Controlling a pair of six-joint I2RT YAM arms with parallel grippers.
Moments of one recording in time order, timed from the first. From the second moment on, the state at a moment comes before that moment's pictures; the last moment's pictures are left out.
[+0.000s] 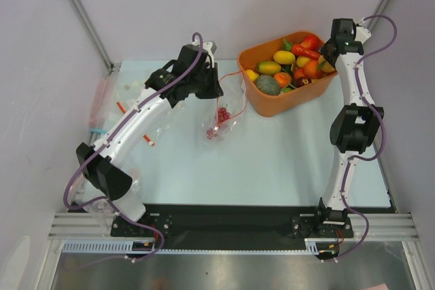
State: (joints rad) left arm -0.61 1.65 1.80 -0.81 0.04 -0.49; right arm -0.07 2.19 2.26 -0.77 0.38 0.70
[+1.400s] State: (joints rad) left arm -0.61 1.66 1.83 -0.82 0.03 -0.49; right arm 0.06 1.78 1.94 -0.62 0.18 0.61
